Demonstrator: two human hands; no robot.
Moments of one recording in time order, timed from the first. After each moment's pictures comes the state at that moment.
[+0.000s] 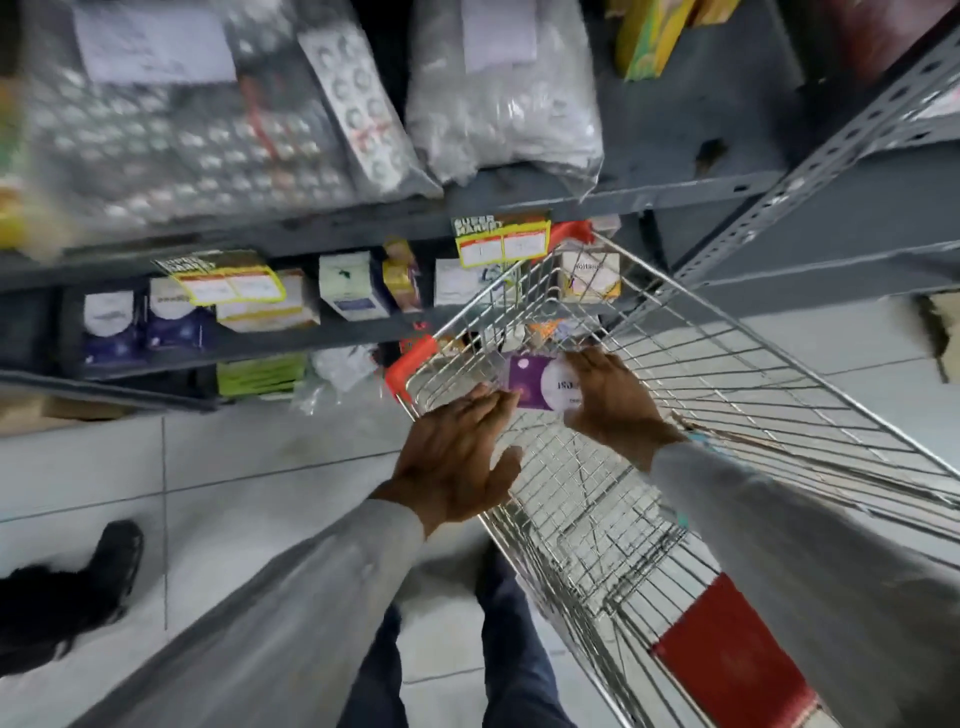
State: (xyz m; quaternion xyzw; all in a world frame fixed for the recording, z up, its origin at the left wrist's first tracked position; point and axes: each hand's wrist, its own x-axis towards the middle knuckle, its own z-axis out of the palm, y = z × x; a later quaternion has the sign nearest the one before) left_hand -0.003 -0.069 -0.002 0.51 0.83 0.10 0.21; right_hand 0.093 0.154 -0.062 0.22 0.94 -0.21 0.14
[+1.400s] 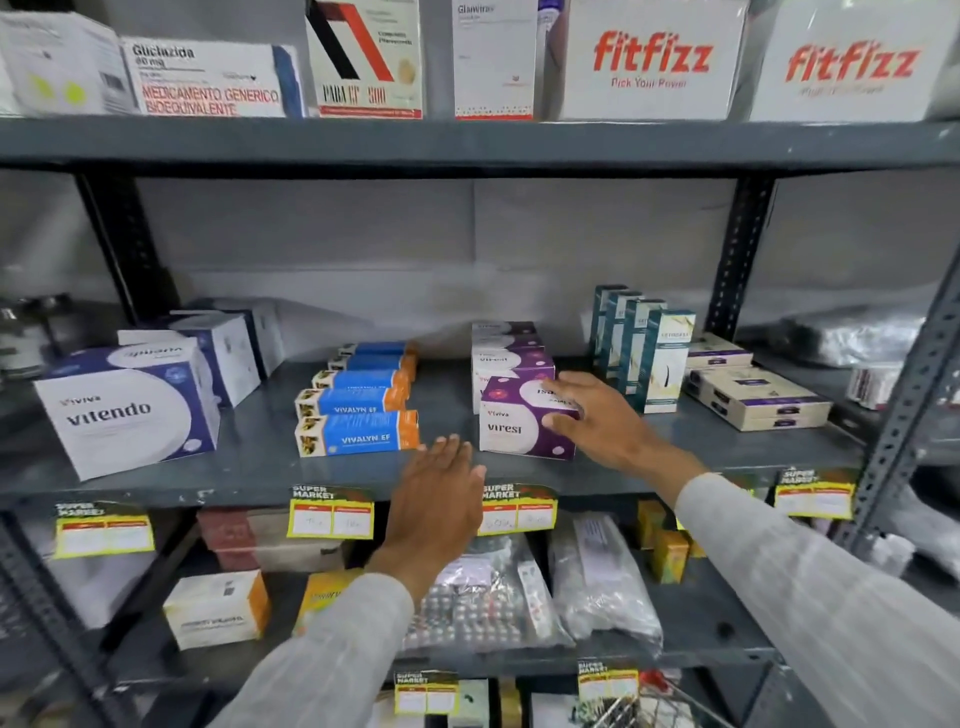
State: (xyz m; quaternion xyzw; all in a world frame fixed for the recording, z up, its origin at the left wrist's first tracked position) left_hand -0.227 -0.130 0.399 0.37 0.90 0.15 -0.19; right_hand -0.141 0.097 0.479 0.08 0.95 -0.24 -0.20
